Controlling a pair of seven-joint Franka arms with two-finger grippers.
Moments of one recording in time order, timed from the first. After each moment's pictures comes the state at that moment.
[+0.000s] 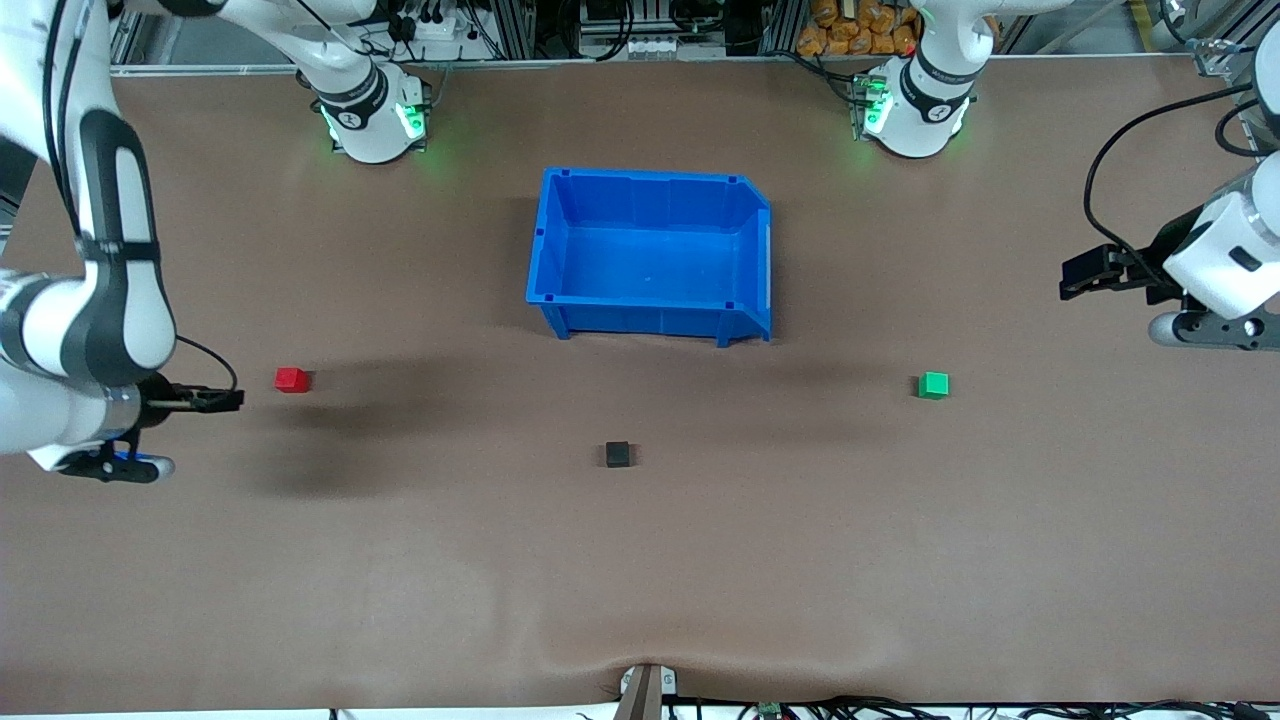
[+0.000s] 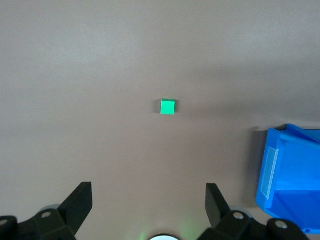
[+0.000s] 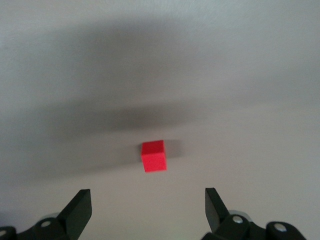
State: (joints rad) left arm -0.02 0.13 -0.05 -1.53 0.03 1.55 0.01; right arm -0.02 0.58 -0.17 -1.51 0.09 1.71 -0.06
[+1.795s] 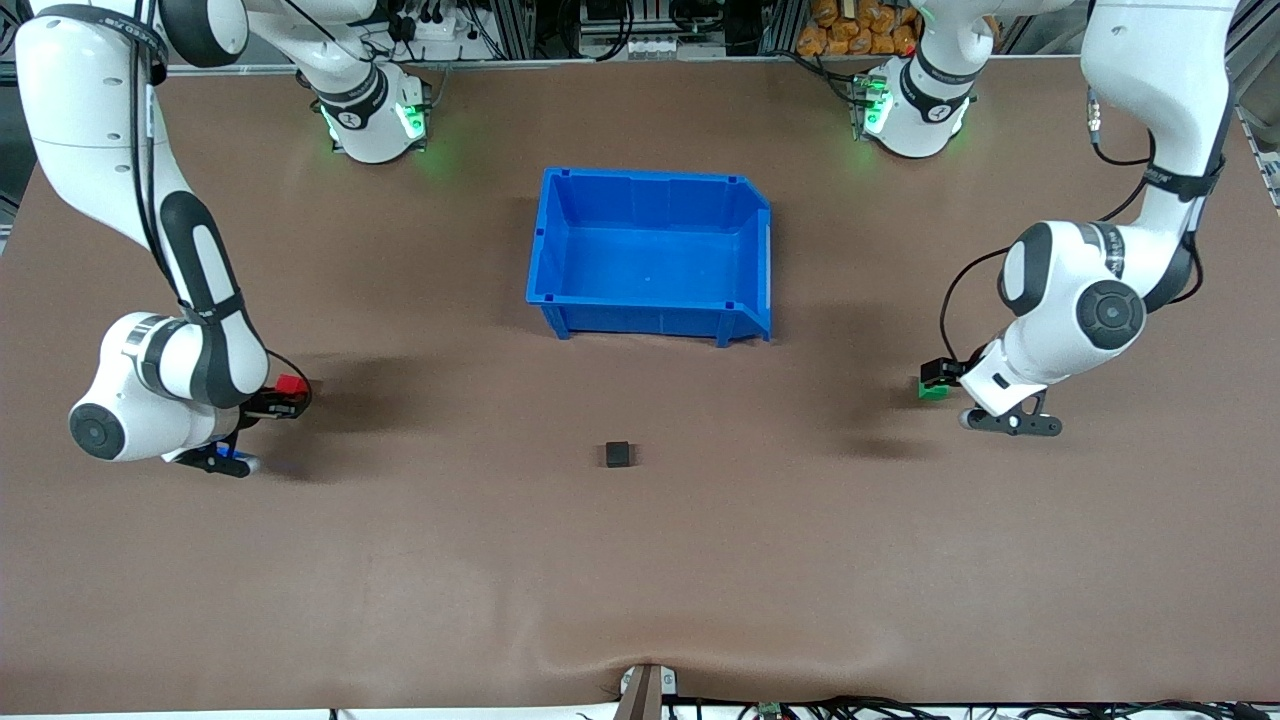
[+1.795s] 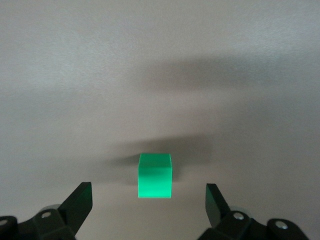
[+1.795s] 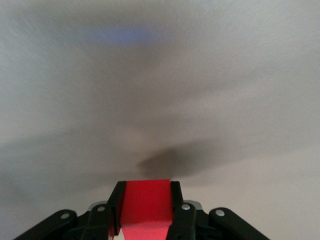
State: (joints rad) left arm -0.03 0.37 -0.06 -2.08 0.03 2.40 0.01; right arm 0.00 0.67 -0.15 -1.67 0.12 1.92 0.10
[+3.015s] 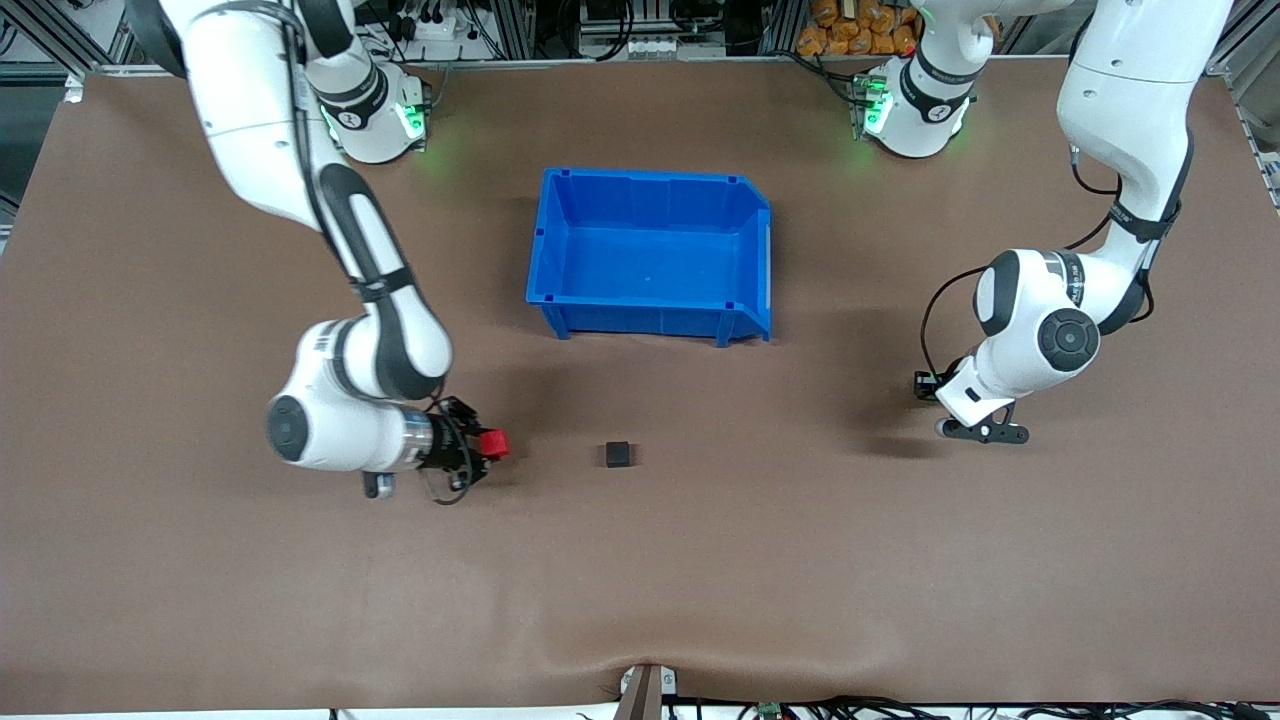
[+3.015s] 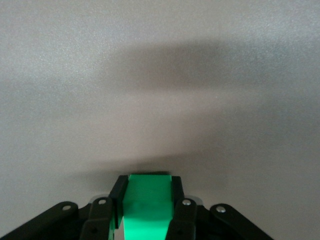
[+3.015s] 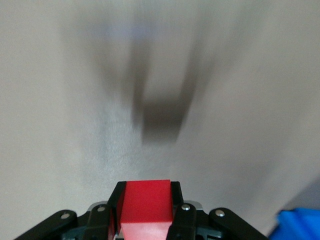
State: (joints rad) left arm -0.03 0.48 -0.06 -2.08 0.03 2.47 0.00; right arm 0.43 0.78 -0.14 -1.48 0.61 2.17 1.37
